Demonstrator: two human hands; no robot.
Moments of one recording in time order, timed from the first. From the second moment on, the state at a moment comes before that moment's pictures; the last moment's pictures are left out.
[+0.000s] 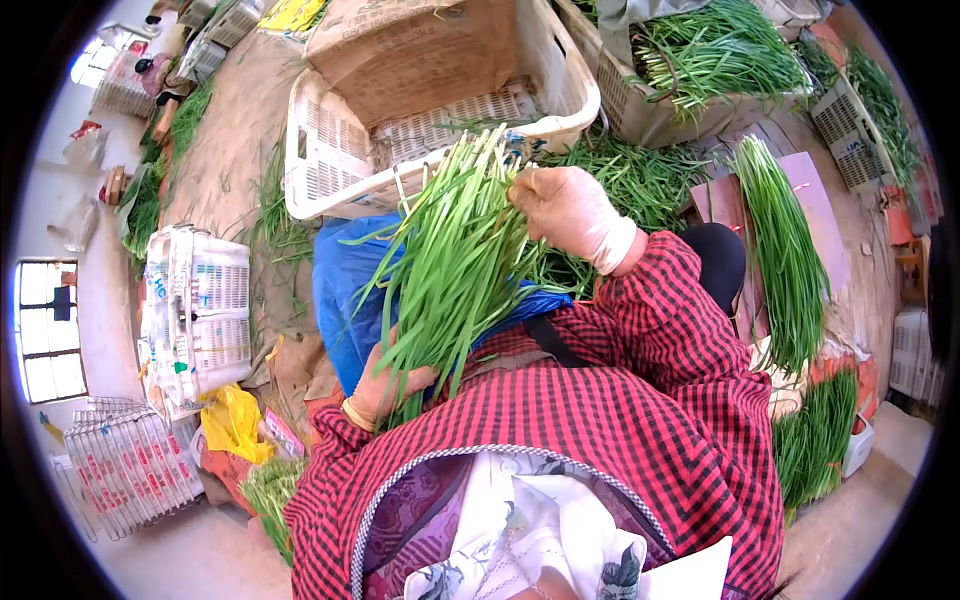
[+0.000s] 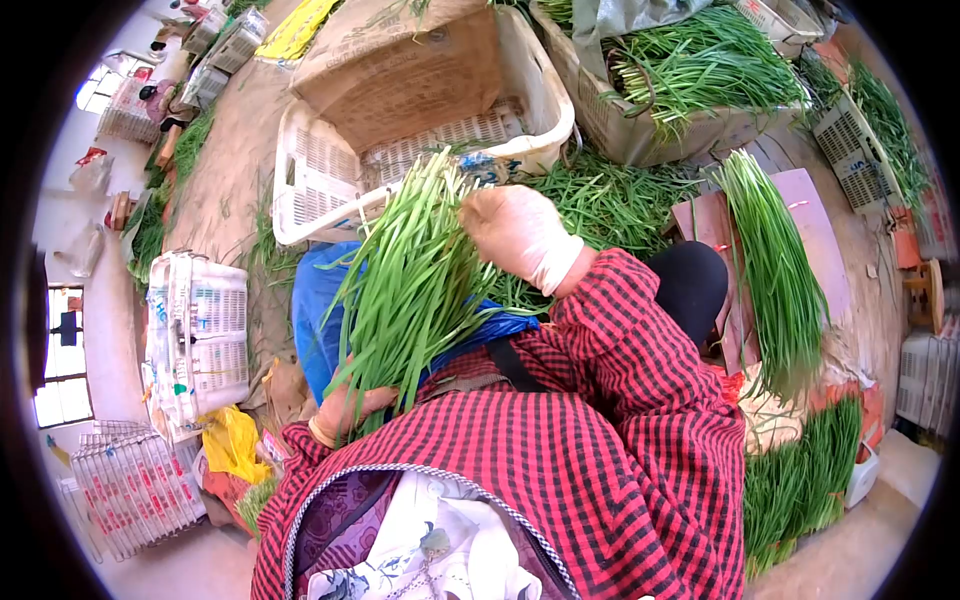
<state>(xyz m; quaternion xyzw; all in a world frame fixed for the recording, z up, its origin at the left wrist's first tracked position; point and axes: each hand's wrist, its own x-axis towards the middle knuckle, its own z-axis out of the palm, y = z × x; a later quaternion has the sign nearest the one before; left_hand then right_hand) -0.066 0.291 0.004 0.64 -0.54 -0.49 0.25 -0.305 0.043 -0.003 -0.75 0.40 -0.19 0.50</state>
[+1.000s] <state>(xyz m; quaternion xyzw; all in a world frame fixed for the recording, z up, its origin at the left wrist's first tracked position) -0.059 0.296 0.004 0.64 -0.50 -0.51 0.27 -0.380 -0.006 -0.005 -0.76 0.39 -0.45 0.28</state>
